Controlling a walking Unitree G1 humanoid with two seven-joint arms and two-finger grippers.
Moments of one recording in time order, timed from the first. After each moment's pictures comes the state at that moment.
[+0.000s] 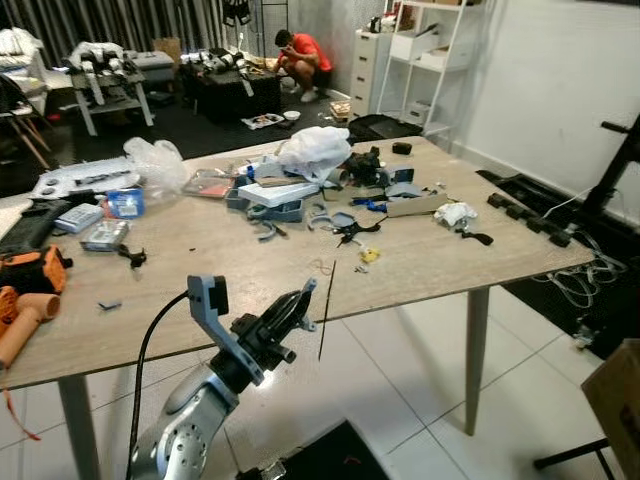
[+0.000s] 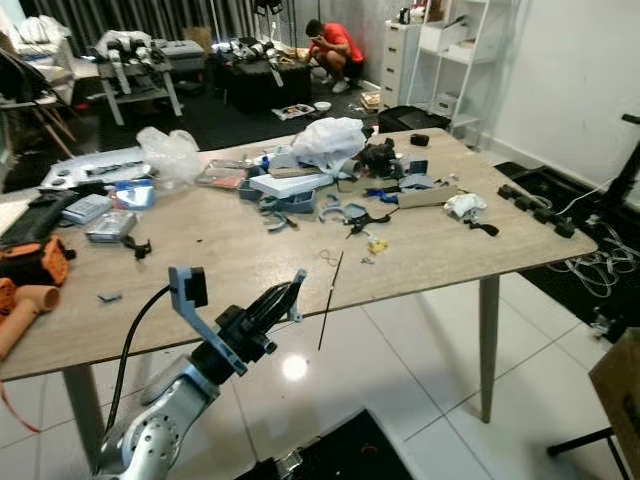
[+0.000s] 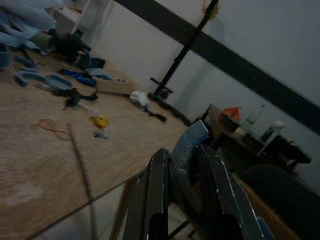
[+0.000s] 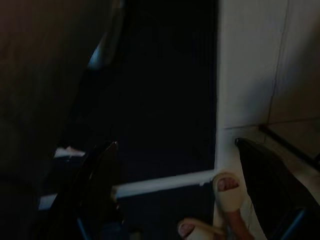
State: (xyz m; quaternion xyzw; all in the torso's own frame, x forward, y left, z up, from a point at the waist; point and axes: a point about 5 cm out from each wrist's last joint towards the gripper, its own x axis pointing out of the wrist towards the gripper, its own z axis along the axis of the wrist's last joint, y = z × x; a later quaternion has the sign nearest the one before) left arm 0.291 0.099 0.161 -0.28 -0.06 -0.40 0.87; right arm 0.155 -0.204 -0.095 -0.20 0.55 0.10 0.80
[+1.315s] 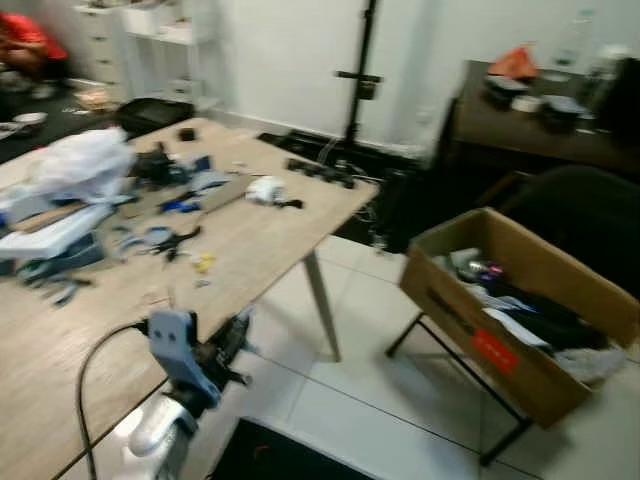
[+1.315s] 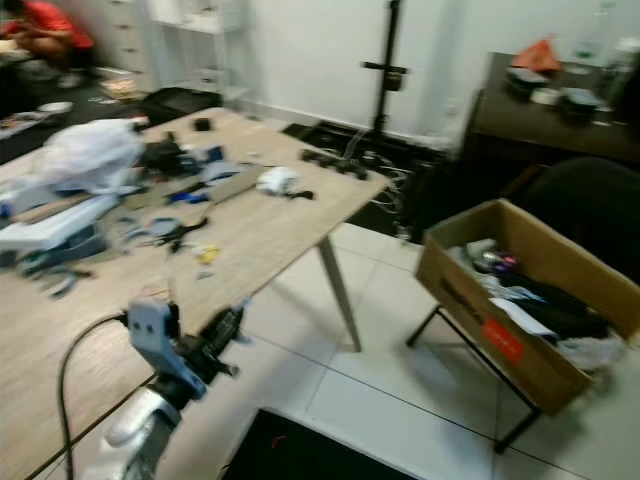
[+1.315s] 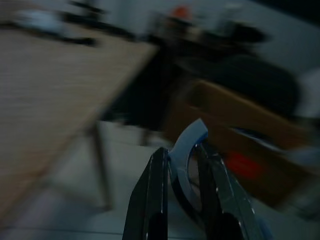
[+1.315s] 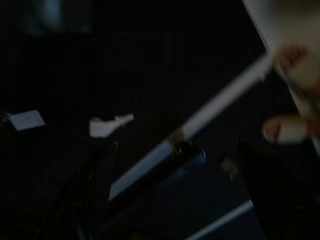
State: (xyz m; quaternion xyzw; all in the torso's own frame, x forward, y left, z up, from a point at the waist) left arm 0.273 0.136 0.110 -0.13 -0.05 -0.29 0.95; right arm 0.144 -0.225 -0.095 -0.24 0.56 0.10 0.79
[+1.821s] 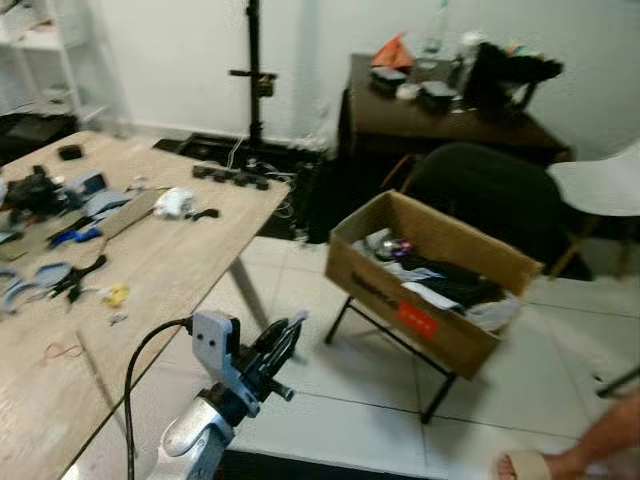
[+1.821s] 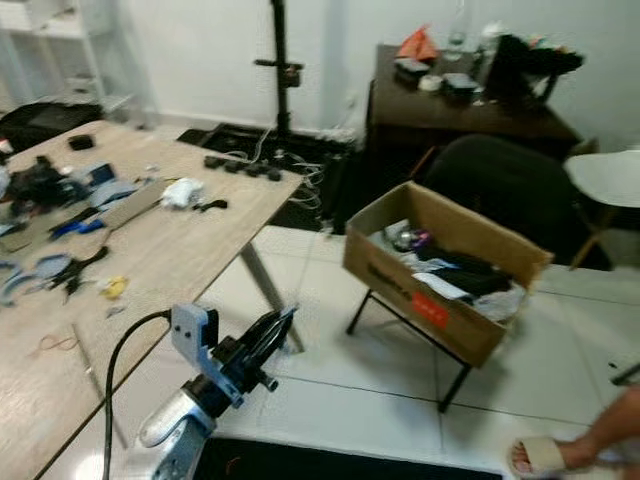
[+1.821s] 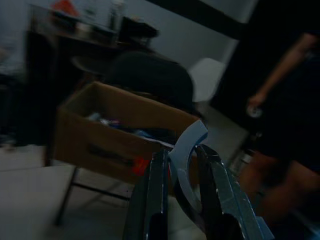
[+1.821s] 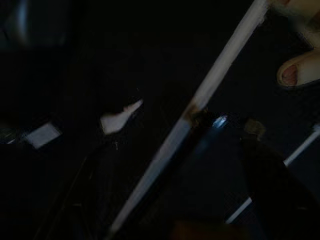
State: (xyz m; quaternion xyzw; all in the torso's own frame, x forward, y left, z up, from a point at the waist) left arm 0.274 0.103 0.121 -0.15 -0.07 -0.34 0.92; right arm 0.148 -0.235 -0.091 -0.25 0.56 0.10 0.79
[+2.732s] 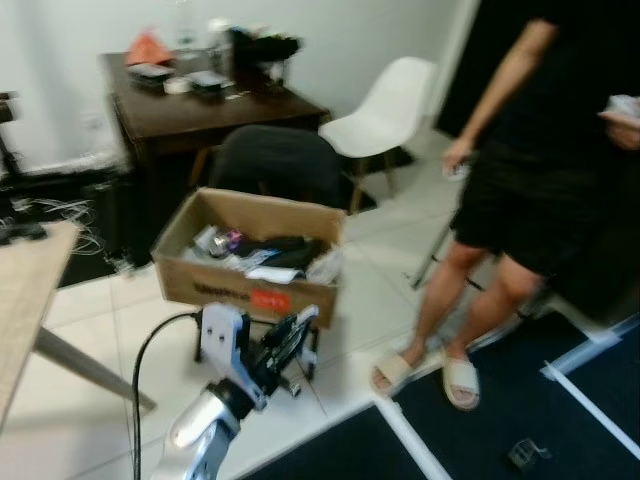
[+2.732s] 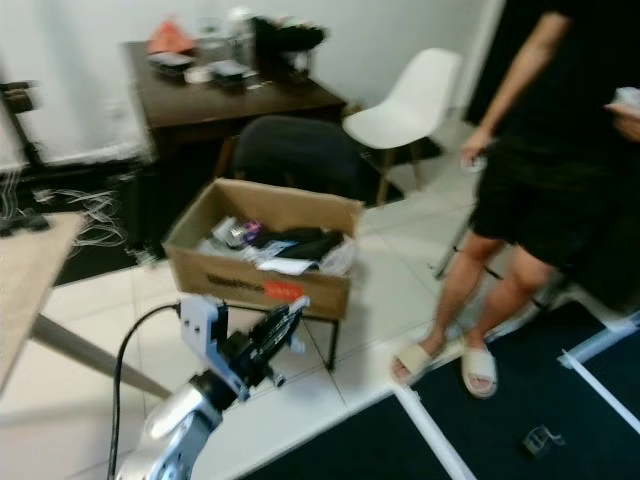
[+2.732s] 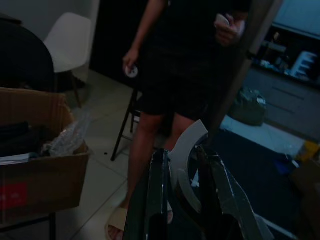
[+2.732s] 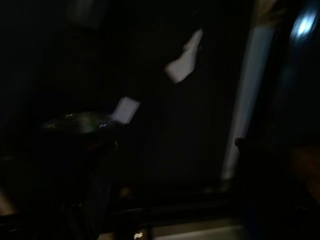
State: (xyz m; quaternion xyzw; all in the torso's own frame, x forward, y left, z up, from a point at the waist) left arm 0.279 0.095 0.129 -0.14 -0.08 -0.36 0.92; right arm 0.140 -0.214 -0.099 -0.24 0.57 0.12 0.78
